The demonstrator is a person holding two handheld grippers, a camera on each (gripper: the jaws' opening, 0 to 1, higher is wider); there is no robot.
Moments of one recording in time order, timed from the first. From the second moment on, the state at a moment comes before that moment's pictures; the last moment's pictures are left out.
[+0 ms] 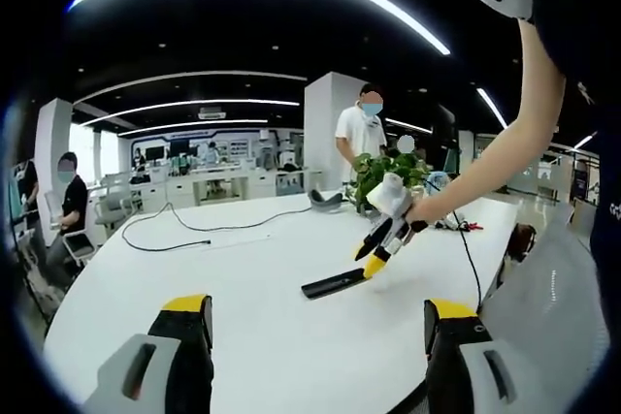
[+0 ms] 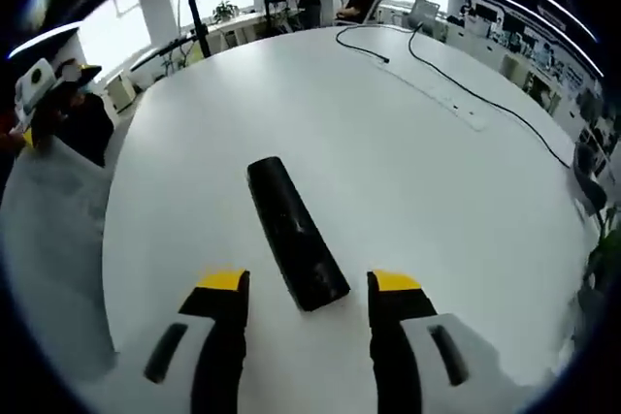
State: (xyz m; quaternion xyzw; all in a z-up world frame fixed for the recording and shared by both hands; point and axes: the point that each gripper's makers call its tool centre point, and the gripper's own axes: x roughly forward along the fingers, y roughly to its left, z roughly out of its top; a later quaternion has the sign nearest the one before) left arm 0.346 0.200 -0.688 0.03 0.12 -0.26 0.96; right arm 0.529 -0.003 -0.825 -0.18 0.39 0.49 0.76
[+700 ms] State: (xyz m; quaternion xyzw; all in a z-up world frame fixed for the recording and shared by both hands) left arm 0.343 0.197 -0.688 0.04 0.11 -0.26 0.96; right arm 0.485 -0.034 -0.727 -0.10 0.29 0.38 0.87
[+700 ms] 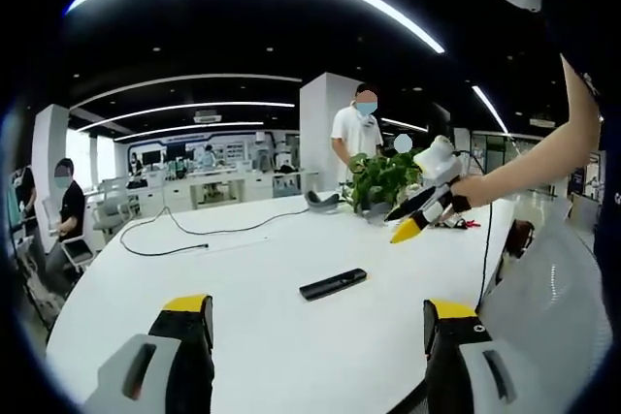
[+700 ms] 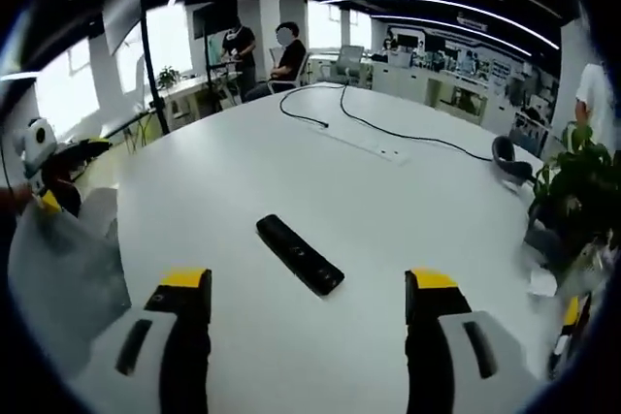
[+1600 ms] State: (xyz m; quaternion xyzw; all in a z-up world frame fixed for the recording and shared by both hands) left arm 0.344 0.200 -0.684 0.05 0.11 -0.25 0.96; right arm 0.402 -0.067 -0.683 -0.05 0.21 0.29 0.93
